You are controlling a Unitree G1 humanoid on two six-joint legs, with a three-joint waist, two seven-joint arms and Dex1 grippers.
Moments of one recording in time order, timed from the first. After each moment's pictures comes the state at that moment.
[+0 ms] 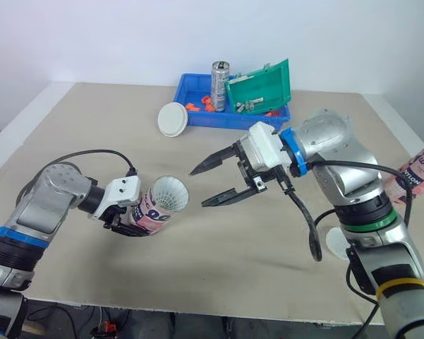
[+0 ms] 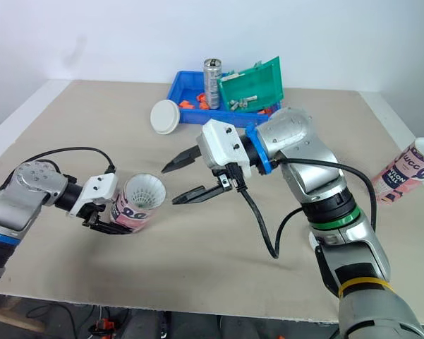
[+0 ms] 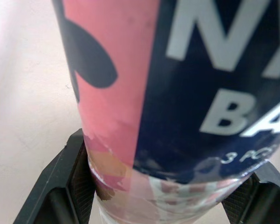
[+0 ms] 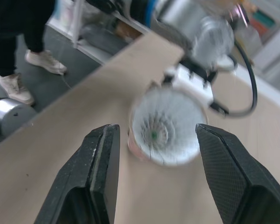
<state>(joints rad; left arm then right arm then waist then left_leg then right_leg) -0.55 0.88 -0.22 0.05 -0.12 0.33 -1.51 -0.95 -0.57 0.29 -0.08 0.37 0.27 1.41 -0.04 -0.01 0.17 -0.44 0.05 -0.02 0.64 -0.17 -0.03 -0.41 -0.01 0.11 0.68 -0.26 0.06</state>
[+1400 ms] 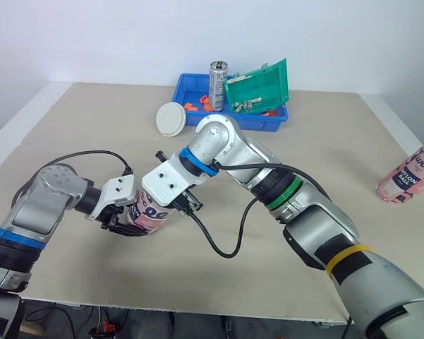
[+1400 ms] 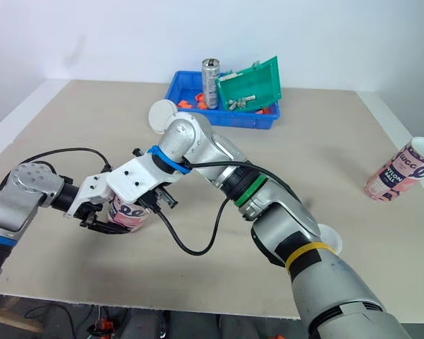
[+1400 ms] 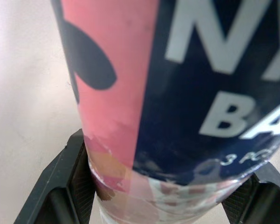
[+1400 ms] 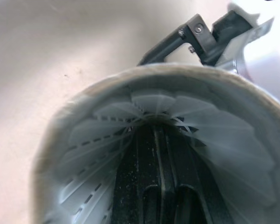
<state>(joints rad) -0.53 0.88 -0.20 0.06 -0.14 0.35 -1.49 -1.27 -0.20 0.62 0.40 -0.07 -0.03 1.53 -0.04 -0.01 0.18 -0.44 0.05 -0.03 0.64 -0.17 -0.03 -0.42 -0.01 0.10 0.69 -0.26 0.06</state>
